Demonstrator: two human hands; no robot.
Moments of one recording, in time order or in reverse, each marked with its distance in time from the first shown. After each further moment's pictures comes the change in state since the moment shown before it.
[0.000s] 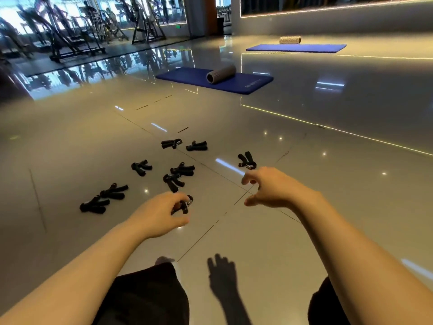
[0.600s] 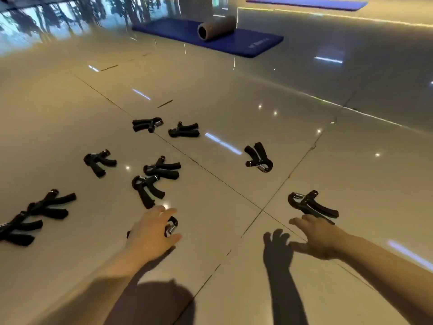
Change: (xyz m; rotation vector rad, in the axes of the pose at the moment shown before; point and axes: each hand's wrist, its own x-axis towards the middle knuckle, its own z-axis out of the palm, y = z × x) left_hand 0.282 -0.167 0.160 -0.028 -0.065 -0.173; right_hand 0.250 0.197 0.142 -0.293 -0.387 0.311
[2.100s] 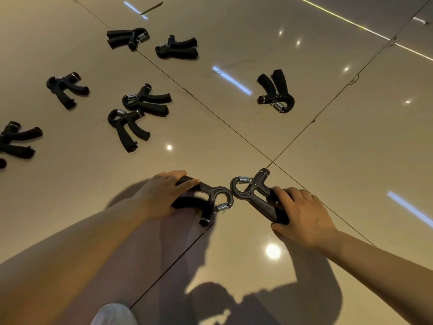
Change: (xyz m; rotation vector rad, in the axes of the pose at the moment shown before) left_hand 0.074 -0.011 0.106 0.364 -0.256 0.402; right_hand 0.080 -0.014 0.110 0.059 0.269 -0.191
